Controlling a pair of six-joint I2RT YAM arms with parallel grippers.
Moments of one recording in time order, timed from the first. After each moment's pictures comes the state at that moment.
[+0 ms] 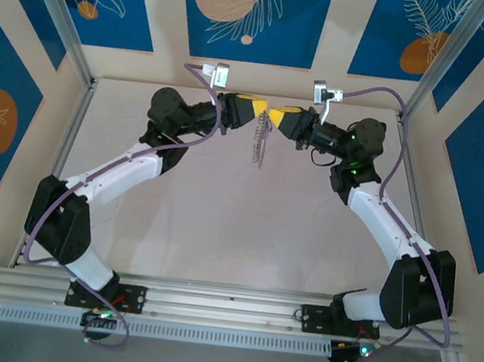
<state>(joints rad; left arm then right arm) -0.55 1.57 1.25 0.74 0.80 -0.89 0.30 1.37 1.06 0.69 -0.99 0.87</state>
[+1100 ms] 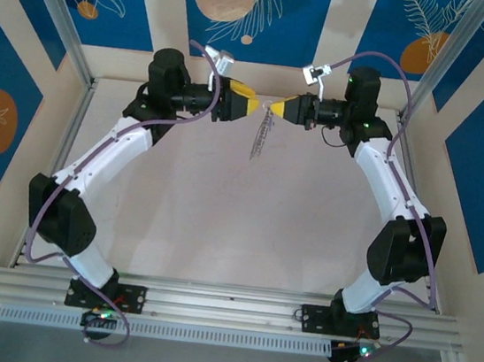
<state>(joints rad) -0.42 1.64 1.58 0.00 0.97 -0.36 0.20 1.65 1.57 -0.20 -1.32 0.37</state>
